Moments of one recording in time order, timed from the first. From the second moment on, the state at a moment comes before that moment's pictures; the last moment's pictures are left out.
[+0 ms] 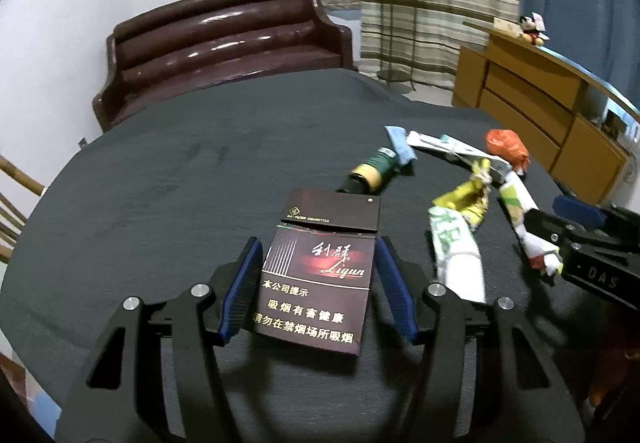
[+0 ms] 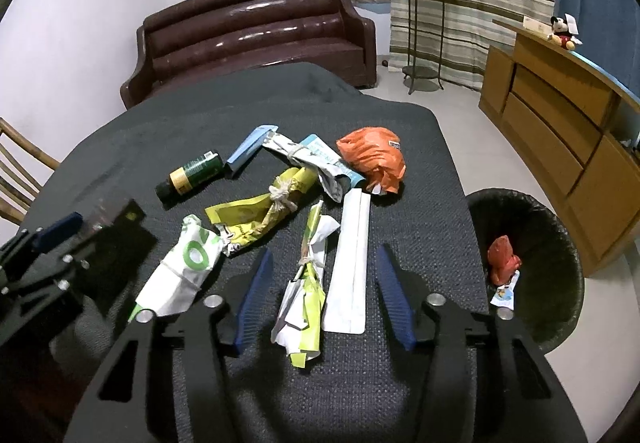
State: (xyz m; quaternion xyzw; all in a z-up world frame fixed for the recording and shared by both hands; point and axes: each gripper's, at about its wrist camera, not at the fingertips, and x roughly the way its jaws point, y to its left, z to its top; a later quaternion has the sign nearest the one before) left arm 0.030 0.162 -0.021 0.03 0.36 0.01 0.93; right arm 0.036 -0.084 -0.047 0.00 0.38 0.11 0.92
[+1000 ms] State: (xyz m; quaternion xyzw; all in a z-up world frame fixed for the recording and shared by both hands) left arm 0.027 0.173 -0.018 0.01 0.35 0.03 0.94; right arm 0.033 -0.065 -0.049 -0.03 0.38 0.14 0.92
